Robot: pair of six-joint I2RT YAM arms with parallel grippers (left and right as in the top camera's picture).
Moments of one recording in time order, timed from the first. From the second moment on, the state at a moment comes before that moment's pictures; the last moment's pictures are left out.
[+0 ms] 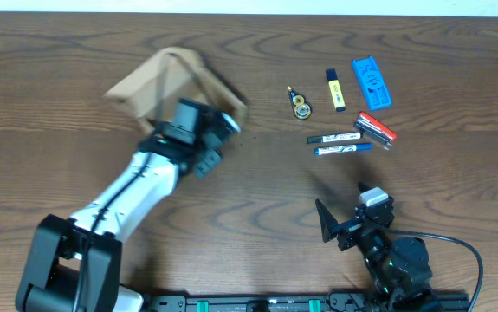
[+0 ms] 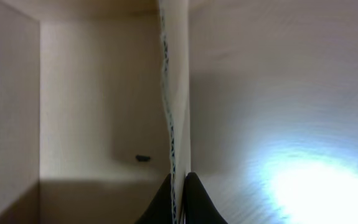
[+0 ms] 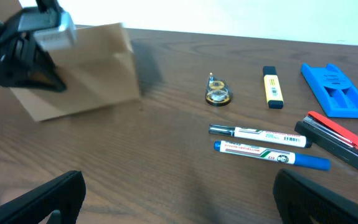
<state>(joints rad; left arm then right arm) -0.41 1.61 0.94 -0.40 0.03 0.56 0.35 0.03 0.10 -0.33 -0.08 0.09</state>
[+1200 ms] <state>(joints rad) -0.55 1.32 0.94 -0.37 0.10 0.70 0.35 0.03 0.10 -0.33 -0.08 0.09</state>
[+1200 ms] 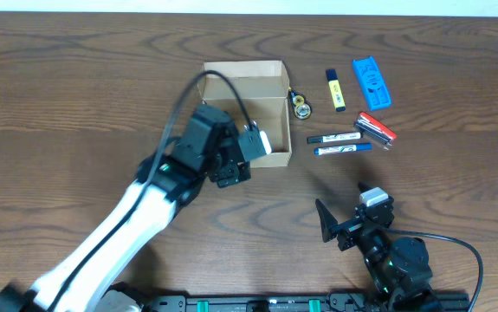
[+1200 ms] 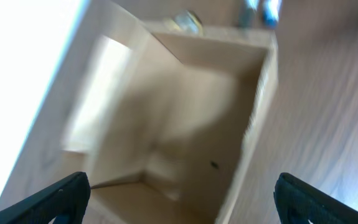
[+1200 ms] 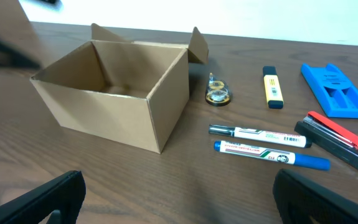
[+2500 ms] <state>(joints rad) -0.47 1.02 1.20 -1.11 0.07 0.14 0.35 0.03 0.10 -0.33 -0.08 0.09</state>
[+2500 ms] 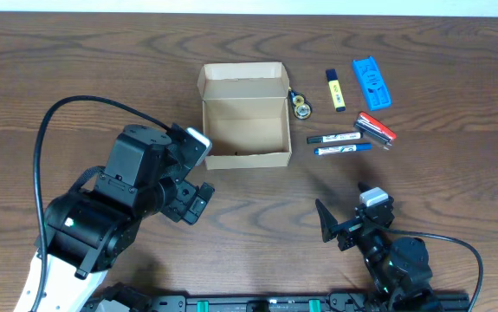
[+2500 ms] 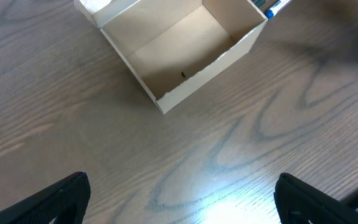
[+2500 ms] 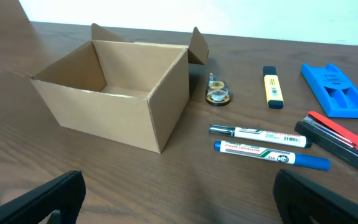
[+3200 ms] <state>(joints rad) -0.47 1.02 1.20 -1.11 0.07 0.14 0.35 0.05 0.11 -0.29 -0.30 0.43</state>
